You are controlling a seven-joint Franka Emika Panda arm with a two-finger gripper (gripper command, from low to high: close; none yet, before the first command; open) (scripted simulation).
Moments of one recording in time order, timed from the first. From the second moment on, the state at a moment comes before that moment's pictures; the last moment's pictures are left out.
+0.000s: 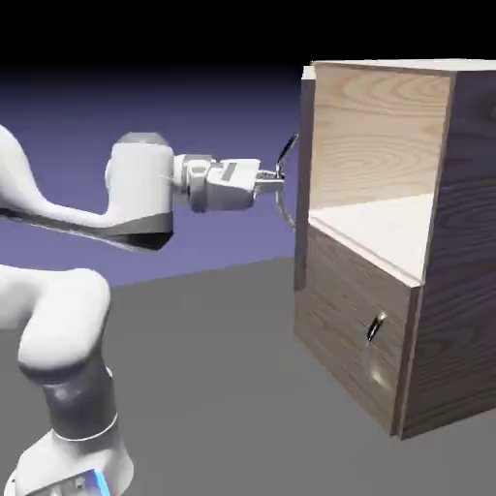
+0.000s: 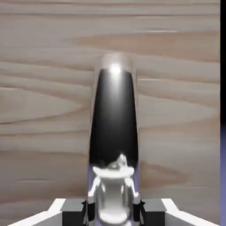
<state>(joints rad) -0.29 -1.22 0.22 -2.88 -1.69 2.85 2.69</state>
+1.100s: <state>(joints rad) -0.19 -1.27 1.08 -2.46 -0.56 1.59 2.31</state>
